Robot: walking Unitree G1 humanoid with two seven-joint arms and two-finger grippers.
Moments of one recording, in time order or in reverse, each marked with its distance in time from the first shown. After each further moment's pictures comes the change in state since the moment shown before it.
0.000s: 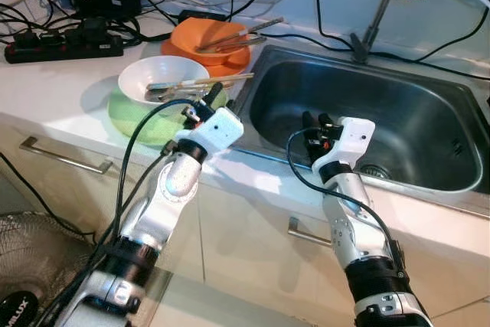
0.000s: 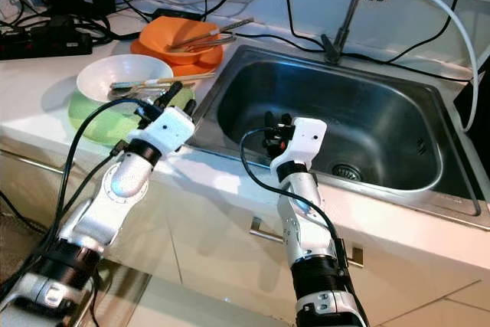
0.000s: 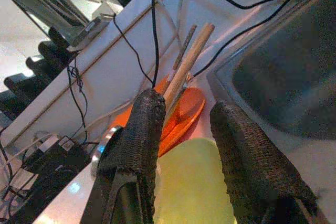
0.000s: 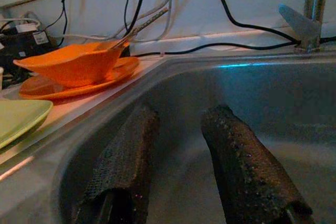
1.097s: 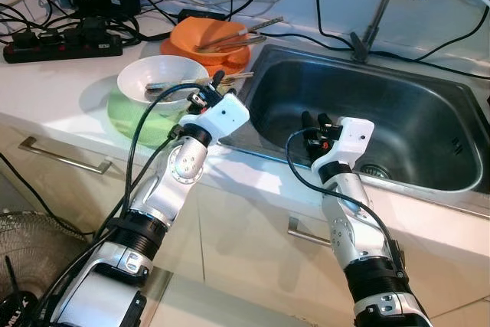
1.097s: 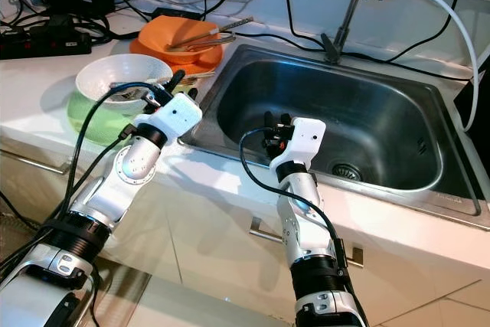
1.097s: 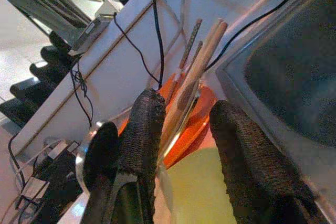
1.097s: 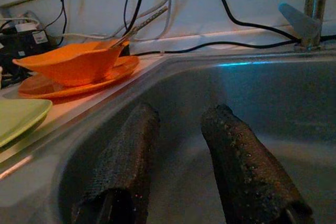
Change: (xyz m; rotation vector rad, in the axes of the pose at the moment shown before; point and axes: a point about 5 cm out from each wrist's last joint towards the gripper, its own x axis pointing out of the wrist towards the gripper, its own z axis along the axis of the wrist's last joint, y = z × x) left arm 0.024 0.004 0.001 0.071 0.019 0.009; right arm 0.000 0.001 0.000 0.001 0.001 0.003
